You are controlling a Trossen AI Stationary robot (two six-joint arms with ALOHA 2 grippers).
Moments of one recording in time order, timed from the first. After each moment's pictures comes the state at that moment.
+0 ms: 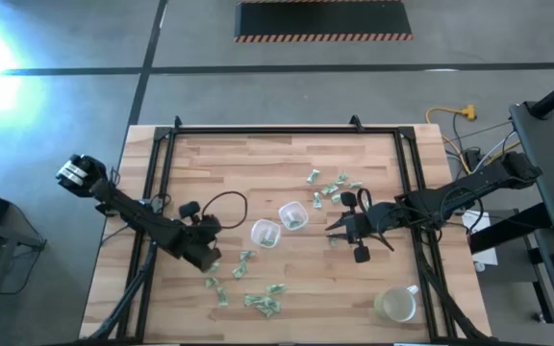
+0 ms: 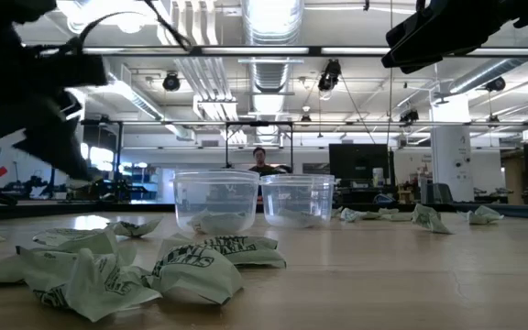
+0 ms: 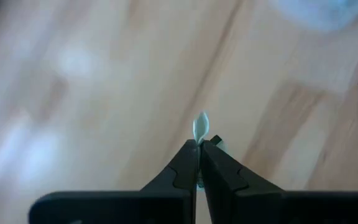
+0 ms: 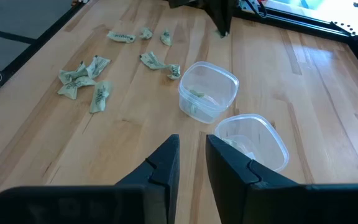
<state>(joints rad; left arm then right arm) -0.54 1.34 0.68 -0.71 -0.66 -0.89 0.32 1.08 0.63 -0.09 0.19 -0.01</state>
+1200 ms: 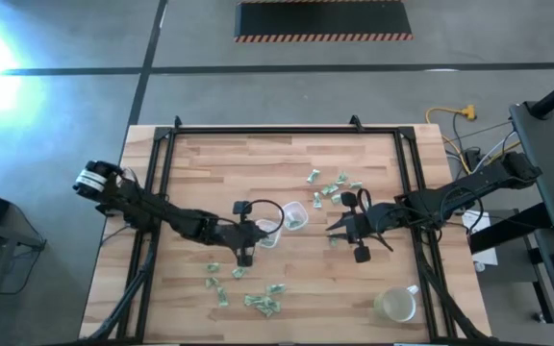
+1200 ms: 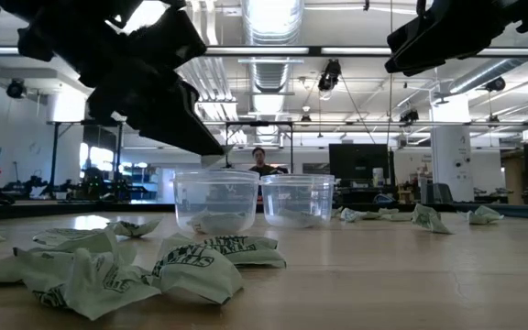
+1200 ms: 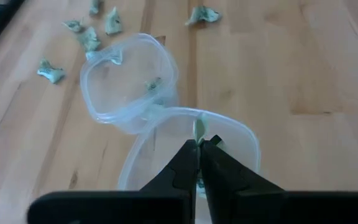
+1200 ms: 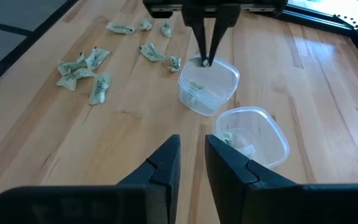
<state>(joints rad) -0.31 1.53 0.72 0.15 -0.40 -0.06 0.32 1.08 0.63 -0.12 0.18 -0.01</state>
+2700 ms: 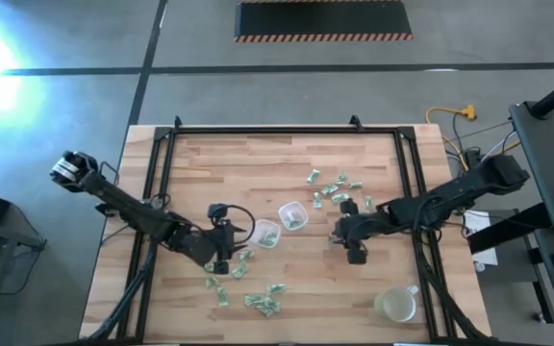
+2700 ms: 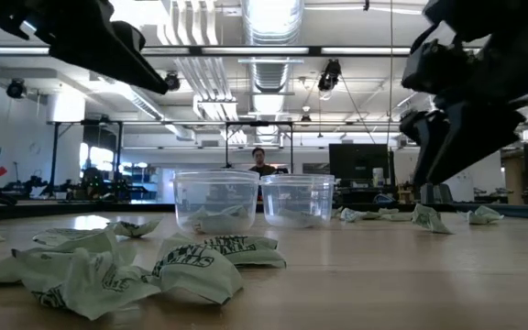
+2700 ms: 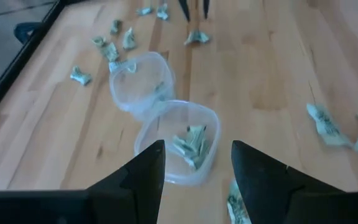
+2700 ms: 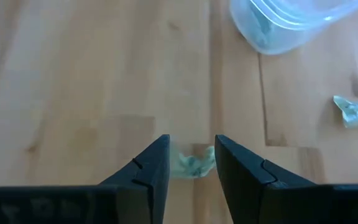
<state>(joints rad) -0.52 1.23 0.73 -0.20 -0.59 -0.24 0.26 1.31 0.54 -0.15 0.12 0.21</state>
